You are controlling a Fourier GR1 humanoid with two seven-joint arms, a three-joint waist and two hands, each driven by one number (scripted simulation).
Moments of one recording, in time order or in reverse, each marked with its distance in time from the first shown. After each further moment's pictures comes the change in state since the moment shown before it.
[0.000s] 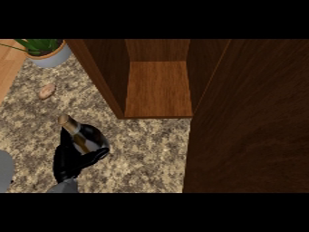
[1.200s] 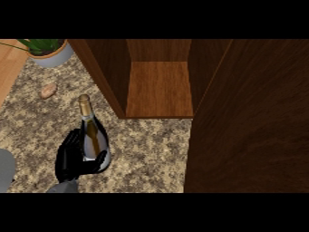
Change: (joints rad) left arm -0.016 0.052 -0.101 0.067 0.008 -0.080 -0.190; right arm 0.048 -0.016 -0.026 0.002 -0.006 0.033 -0.040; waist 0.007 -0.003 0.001
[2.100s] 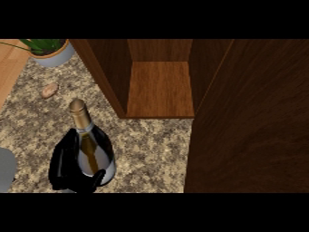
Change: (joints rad) left arm 0.175 0.002 -0.165 -0.527 -0.015 -0.048 0.177; right arm 0.001 0.012 -0.013 0.006 -0.005 0.014 -0.004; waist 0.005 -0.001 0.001
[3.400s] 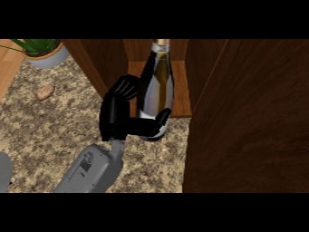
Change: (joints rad) left arm -0.469 -0.061 -0.251 0.010 -0.015 0.635 0.344; right arm -0.004 0.021 -0.055 0.002 -0.018 0.048 -0.002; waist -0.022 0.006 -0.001
